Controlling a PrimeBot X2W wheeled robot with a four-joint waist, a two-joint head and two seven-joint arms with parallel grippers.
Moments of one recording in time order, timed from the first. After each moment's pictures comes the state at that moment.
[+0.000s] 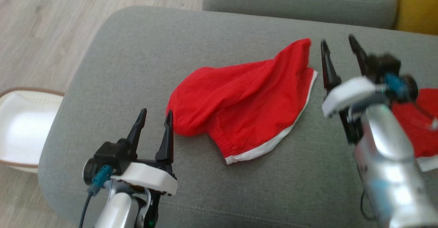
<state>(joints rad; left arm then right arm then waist) -0.10 0.05 -0.31 0.18 -0.27 0.05 -0.25 -0.66 -0.08 0.06 0.82 0.01 0.12 -0.25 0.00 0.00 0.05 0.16</state>
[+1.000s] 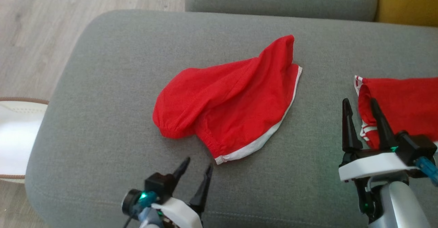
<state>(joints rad) -0.05 0.05 -0.52 0.38 -0.28 -0.03 -0.25 -0.10 -0.05 -0.01 0.21 0.18 0.12 -0.18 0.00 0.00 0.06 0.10</state>
